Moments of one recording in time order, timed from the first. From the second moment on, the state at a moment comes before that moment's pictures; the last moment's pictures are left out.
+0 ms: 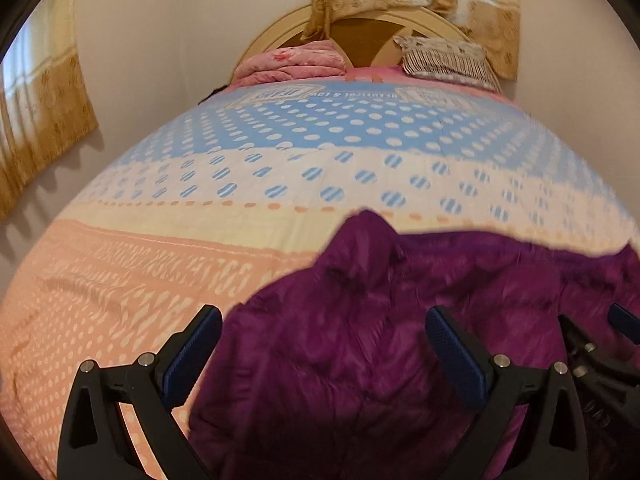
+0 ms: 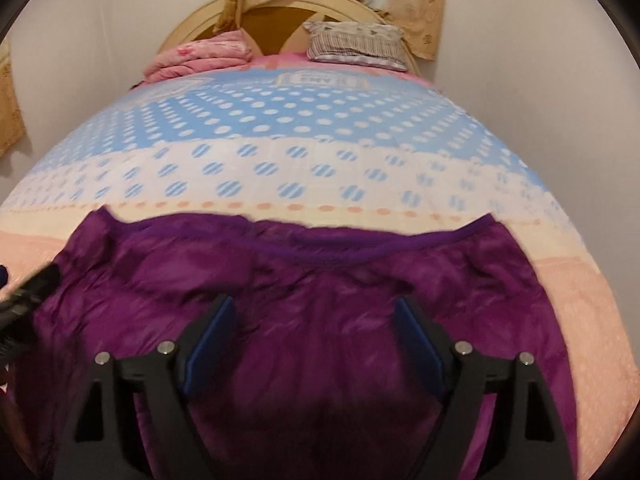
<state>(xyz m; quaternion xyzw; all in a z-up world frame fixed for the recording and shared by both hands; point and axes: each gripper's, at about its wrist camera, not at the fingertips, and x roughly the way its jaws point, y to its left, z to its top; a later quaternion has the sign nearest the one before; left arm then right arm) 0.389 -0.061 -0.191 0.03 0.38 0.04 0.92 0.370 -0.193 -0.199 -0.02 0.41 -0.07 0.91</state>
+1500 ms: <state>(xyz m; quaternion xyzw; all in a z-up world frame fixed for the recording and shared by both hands) 0.297 -0.006 -0.233 -0.04 0.41 -0.01 0.91 0.269 -0.195 -0.215 -0.02 0.40 -0.08 0.91</state>
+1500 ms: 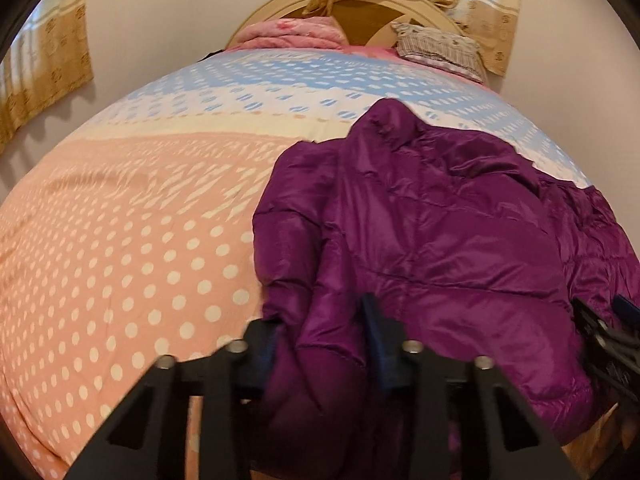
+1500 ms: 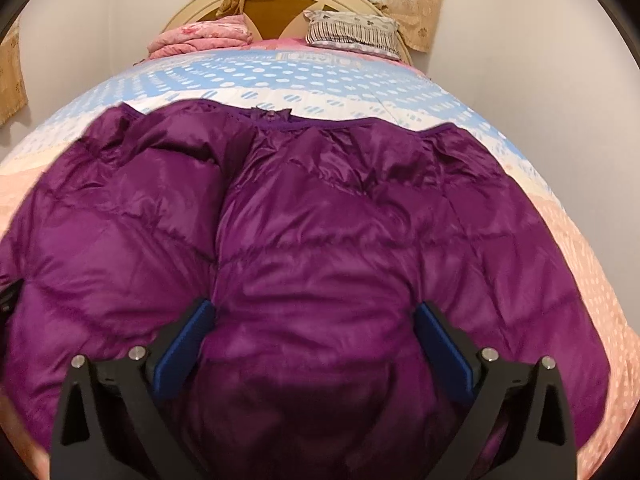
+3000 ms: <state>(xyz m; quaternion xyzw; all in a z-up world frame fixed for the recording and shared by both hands) 0.193 -0.124 -0.079 0.14 0.21 -0.10 0.96 0.144 -0.380 -0.173 0.08 0.34 -0.17 0.92</state>
